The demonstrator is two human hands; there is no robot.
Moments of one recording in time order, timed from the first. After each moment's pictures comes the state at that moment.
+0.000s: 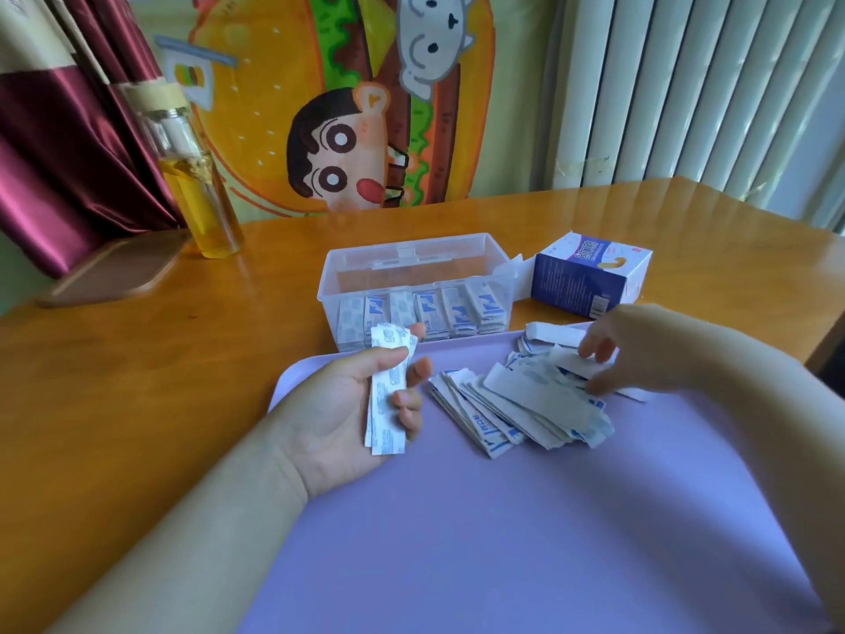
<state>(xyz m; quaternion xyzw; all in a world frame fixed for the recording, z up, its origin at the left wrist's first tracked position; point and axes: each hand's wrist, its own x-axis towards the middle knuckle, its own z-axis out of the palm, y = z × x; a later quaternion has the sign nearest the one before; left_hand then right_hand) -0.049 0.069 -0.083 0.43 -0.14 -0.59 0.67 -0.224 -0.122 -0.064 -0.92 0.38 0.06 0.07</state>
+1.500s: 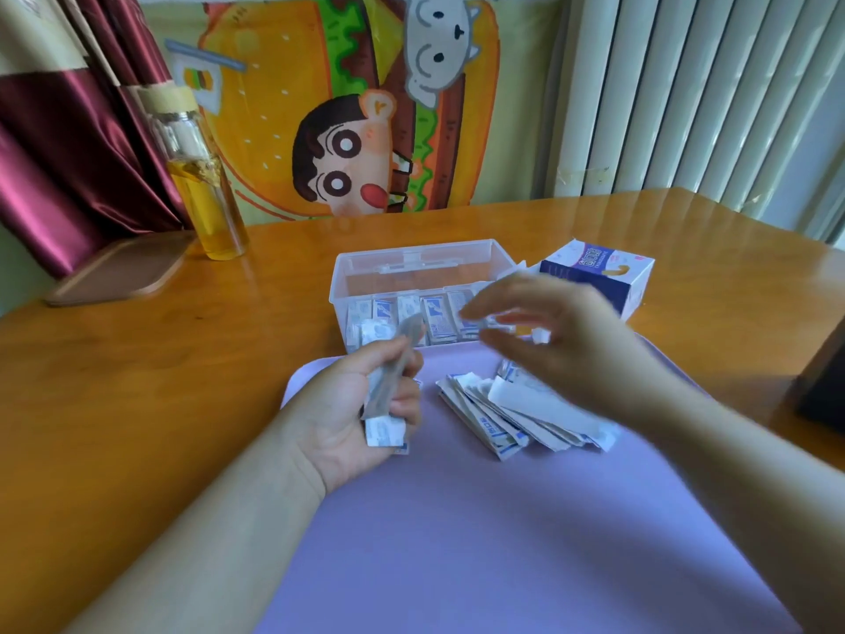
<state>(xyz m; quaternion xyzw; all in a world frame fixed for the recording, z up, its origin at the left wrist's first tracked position) -0.050 0.073 -0.079 0.44 -0.09 -0.55 0.71 -0.189 -0.056 -0.057 -0.90 0.09 -0.32 0.29</state>
